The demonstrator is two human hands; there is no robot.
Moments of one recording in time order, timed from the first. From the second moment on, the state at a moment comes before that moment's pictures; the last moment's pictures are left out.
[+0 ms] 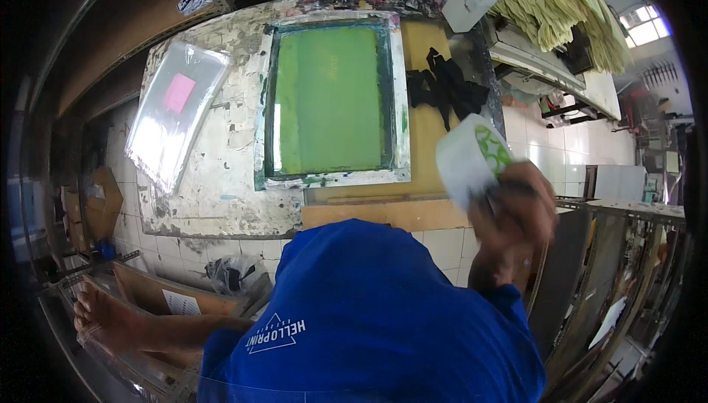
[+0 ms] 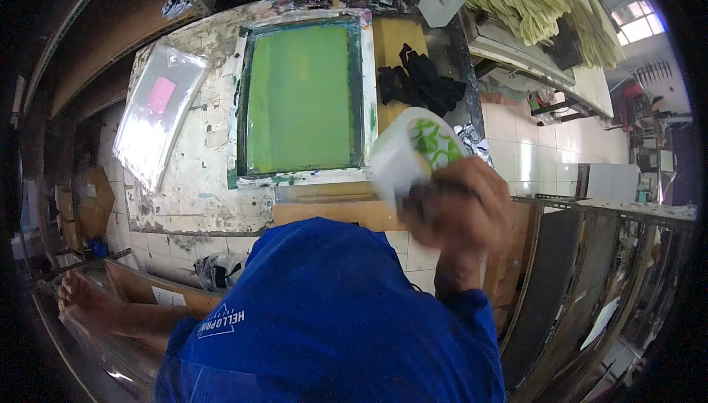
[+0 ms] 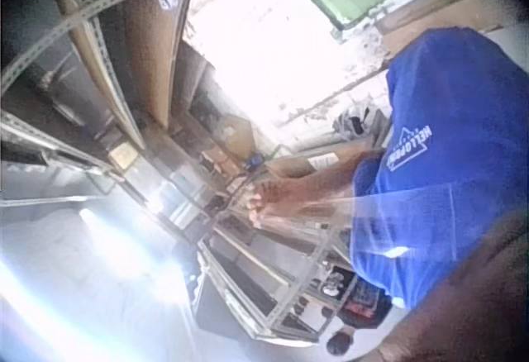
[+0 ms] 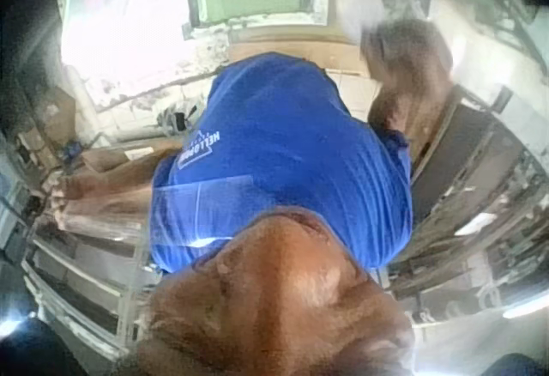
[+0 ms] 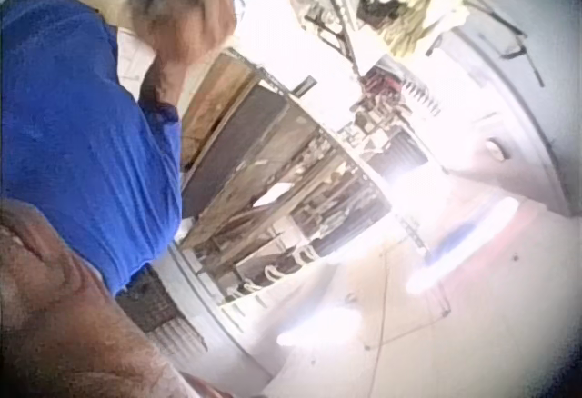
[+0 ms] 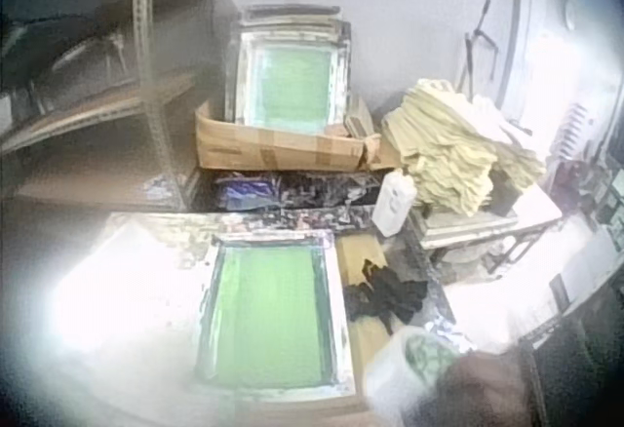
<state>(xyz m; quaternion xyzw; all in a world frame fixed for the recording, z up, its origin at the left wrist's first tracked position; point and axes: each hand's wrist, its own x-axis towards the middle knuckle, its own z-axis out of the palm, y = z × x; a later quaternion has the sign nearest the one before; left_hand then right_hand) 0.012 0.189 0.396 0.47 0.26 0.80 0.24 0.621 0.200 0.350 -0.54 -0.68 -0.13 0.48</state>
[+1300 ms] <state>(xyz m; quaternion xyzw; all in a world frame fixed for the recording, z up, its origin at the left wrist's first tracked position) 0.184 0.287 0.246 0.46 0.68 0.44 0.37 0.563 0.217 0.232 -0.63 -0.33 0.38 0.59</state>
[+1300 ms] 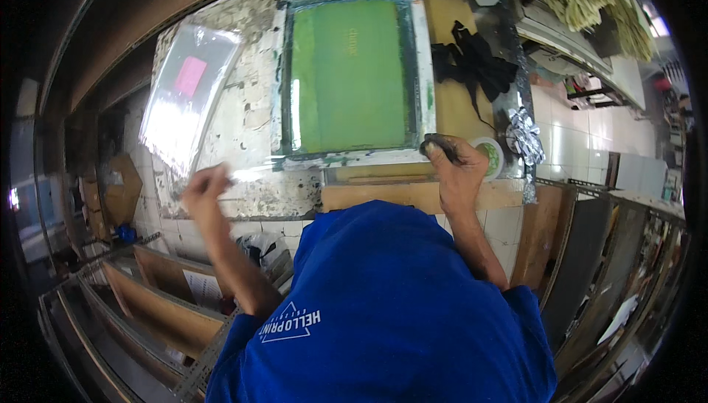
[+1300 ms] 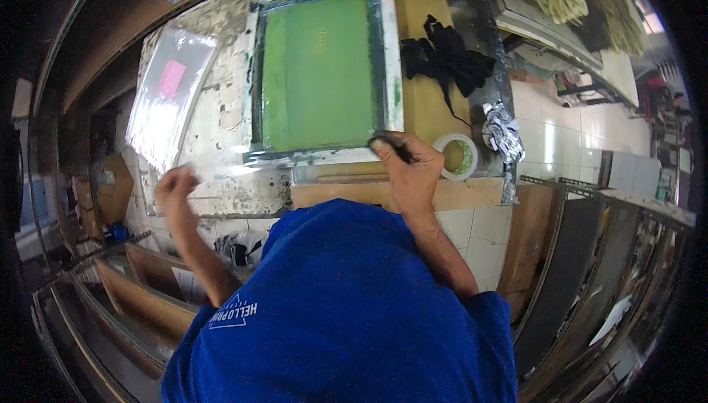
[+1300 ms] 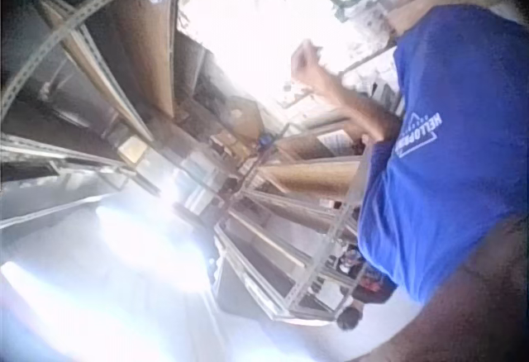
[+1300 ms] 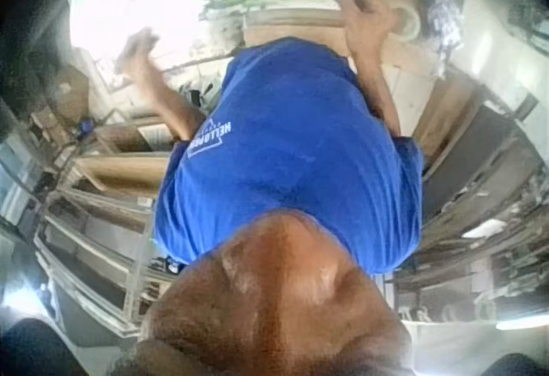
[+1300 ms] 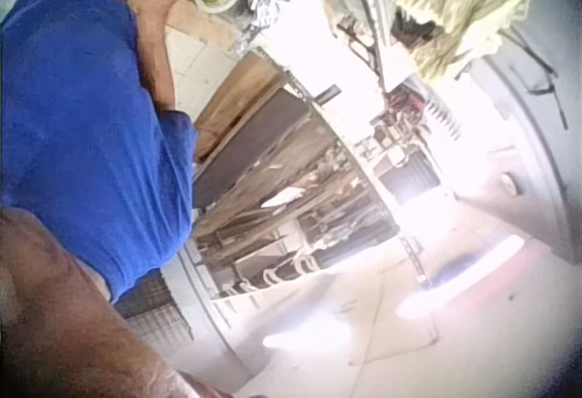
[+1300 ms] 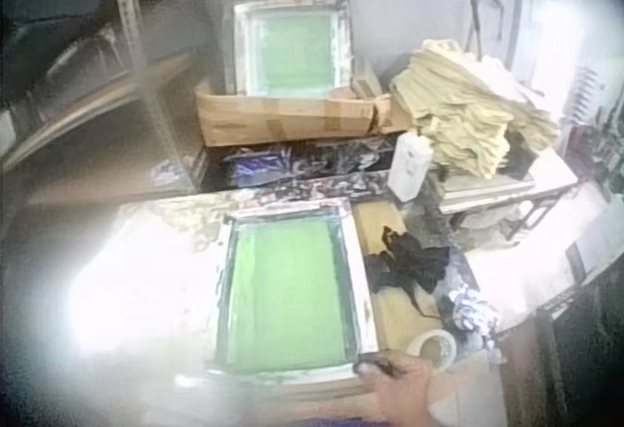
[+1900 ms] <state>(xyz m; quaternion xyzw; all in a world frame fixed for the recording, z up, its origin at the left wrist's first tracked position) 0.257 0.309 0.147 0.43 0.71 0.40 0.40 0.592 0.223 0.130 -0.78 -0.34 0.26 0.46</state>
